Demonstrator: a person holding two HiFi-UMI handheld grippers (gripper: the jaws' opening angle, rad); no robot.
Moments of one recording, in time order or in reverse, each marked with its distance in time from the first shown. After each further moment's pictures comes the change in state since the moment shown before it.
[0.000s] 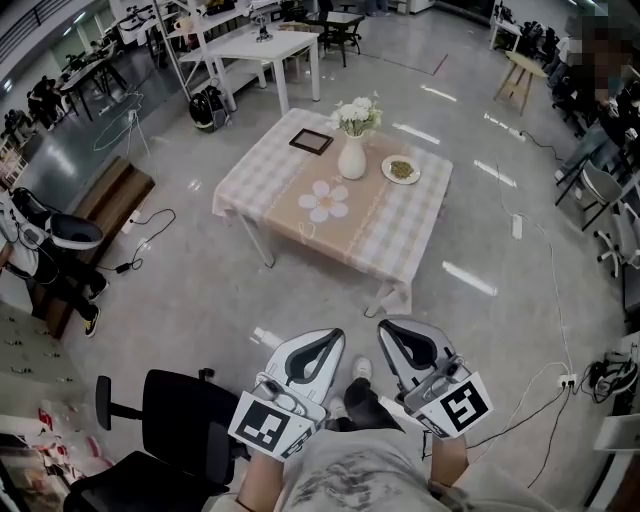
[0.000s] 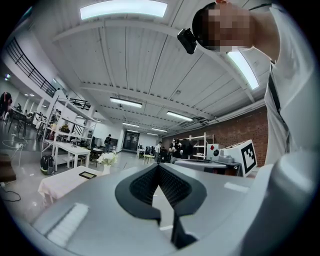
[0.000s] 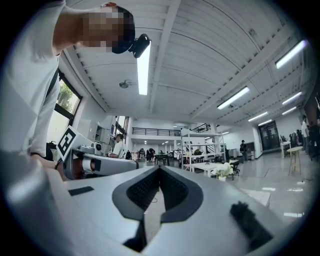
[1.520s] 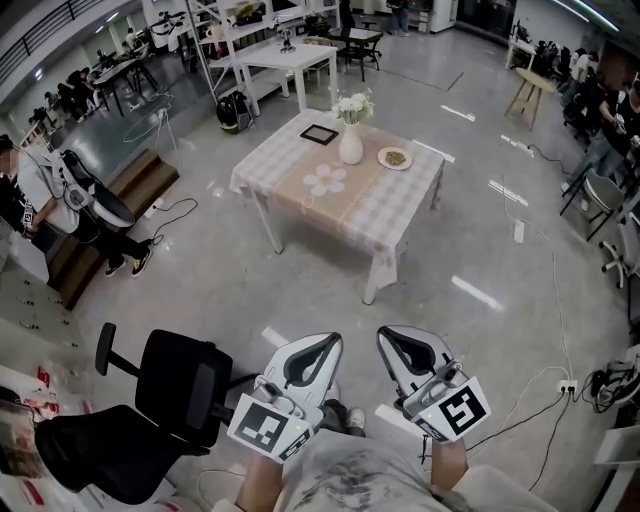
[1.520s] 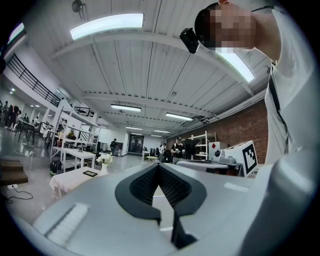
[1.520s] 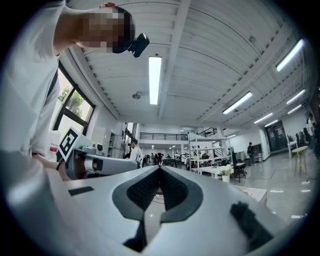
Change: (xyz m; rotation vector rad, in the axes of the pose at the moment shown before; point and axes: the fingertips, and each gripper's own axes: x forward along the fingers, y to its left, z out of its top) left arm -0.091 -0.175 -0.003 0.050 -0.019 0.085; right arm -0.170 0.096 0.023 0.000 -0.060 0.084
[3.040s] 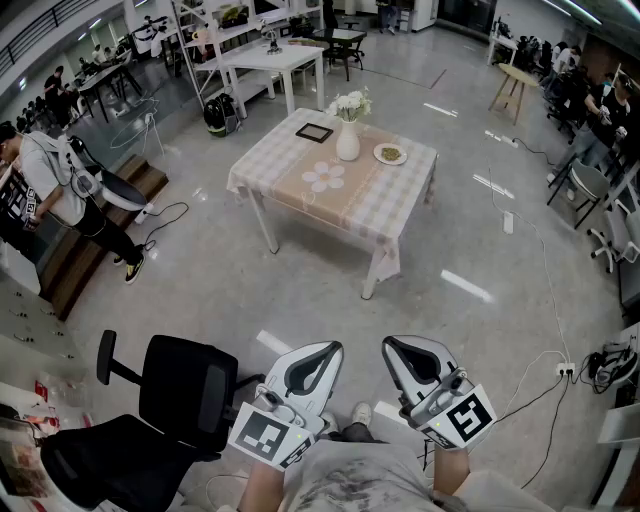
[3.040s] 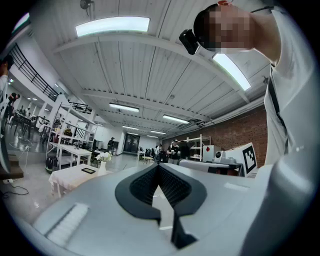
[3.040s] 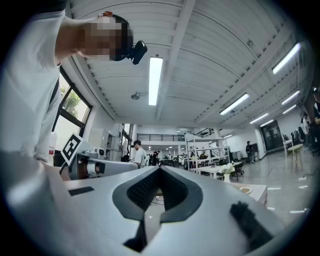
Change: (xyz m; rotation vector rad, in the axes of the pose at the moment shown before) left arm -0.066 0.010 0.003 -0.042 -0.009 -0.056; right arm 0.004 0.066 0.007 0.020 -0.008 -0.041
